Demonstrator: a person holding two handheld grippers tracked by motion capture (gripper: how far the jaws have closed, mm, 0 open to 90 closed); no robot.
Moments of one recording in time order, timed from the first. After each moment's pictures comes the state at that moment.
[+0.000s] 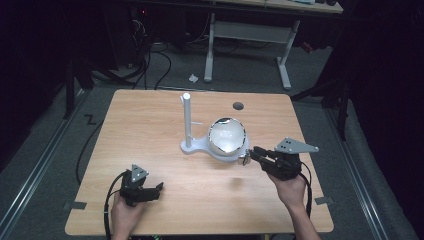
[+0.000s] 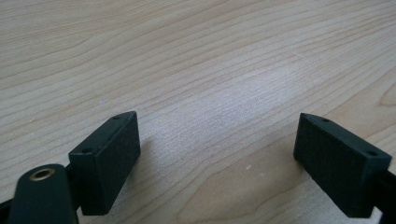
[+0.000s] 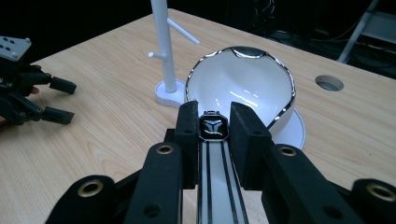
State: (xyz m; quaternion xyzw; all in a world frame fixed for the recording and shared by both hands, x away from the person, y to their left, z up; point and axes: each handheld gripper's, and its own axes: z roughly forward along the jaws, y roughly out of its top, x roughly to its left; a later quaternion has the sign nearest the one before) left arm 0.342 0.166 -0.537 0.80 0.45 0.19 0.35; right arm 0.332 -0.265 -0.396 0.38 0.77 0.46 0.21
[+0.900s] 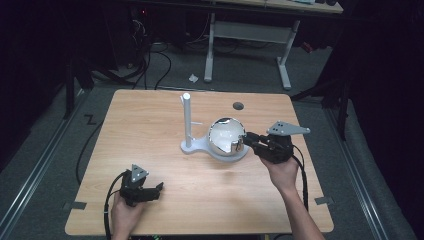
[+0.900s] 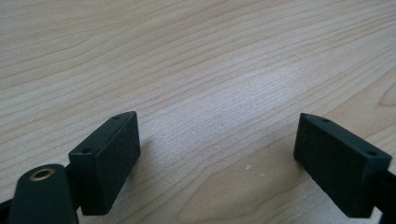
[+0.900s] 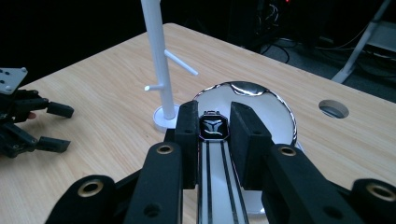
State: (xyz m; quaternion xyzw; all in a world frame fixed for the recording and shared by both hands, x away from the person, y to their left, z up) left arm 0.342 0.166 -0.537 0.80 0.45 0.19 0.35; right arm 0.368 -0.248 -0.377 0.38 0.77 0.47 0.21
